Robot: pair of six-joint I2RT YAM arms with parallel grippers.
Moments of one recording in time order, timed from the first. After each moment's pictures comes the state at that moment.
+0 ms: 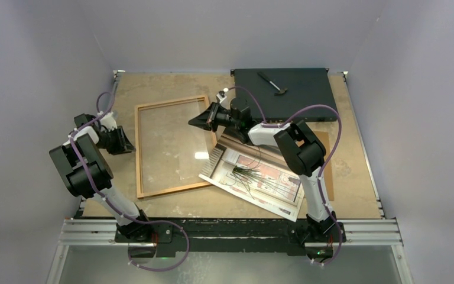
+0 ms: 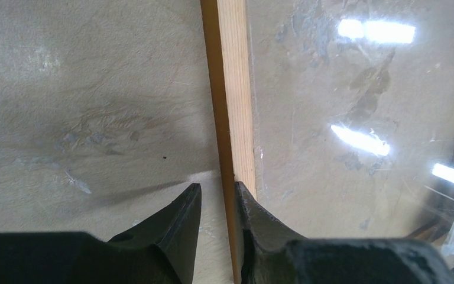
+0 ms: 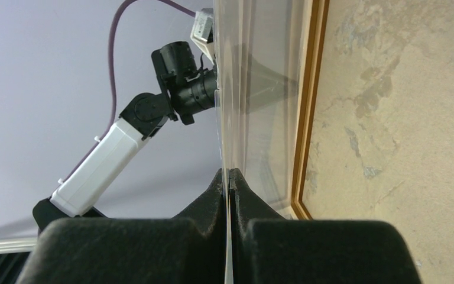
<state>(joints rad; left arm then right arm) 0.56 1.77 1.06 -0.54 0.59 0.25 0.65 2.17 1.35 0.73 -0.64 1.44</state>
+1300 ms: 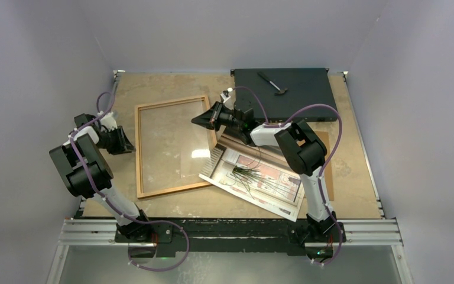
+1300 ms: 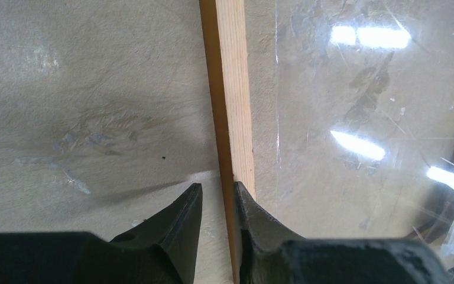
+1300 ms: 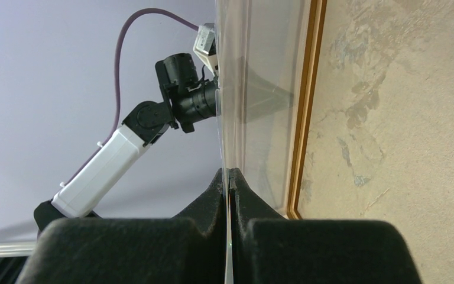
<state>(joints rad) 0.56 1.77 1.06 -0.54 0.59 0.25 0.63 2.17 1.31 0.80 -0.62 1.44</state>
